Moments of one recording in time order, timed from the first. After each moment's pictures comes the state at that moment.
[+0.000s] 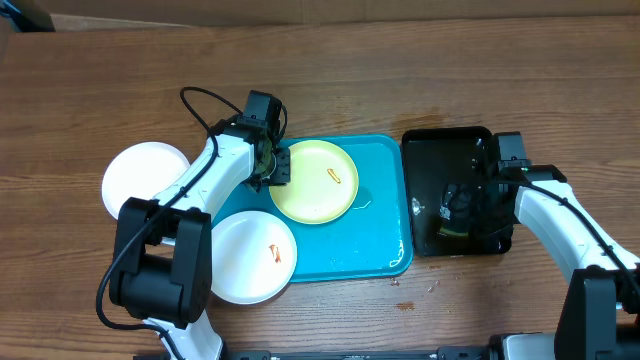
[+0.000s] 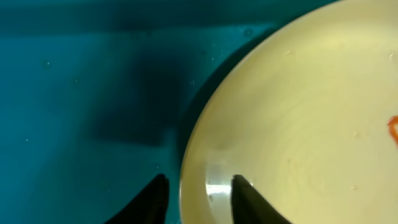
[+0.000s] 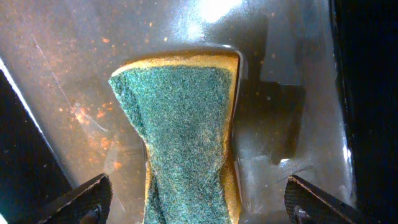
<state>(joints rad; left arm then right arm) -0.25 1.88 1.25 -0.73 0.01 -0.26 0.04 1.56 0.88 -0.76 -0.12 0.33</state>
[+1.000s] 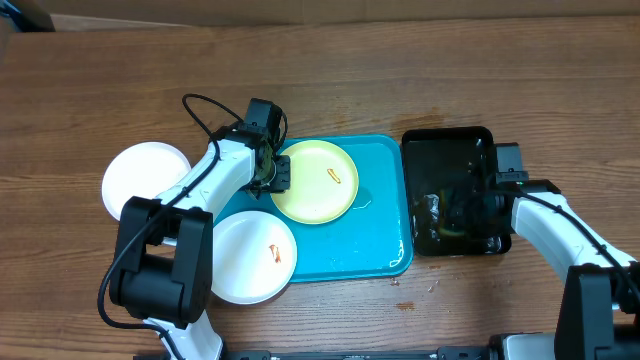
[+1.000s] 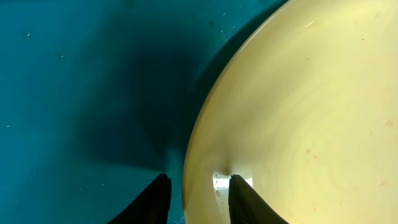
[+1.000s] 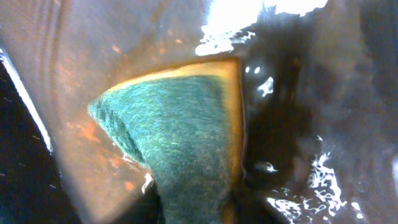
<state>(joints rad) -0.26 1.88 1.20 -0.71 0.01 -0.26 0.04 1.56 0.77 -0.57 -0.19 0.38</state>
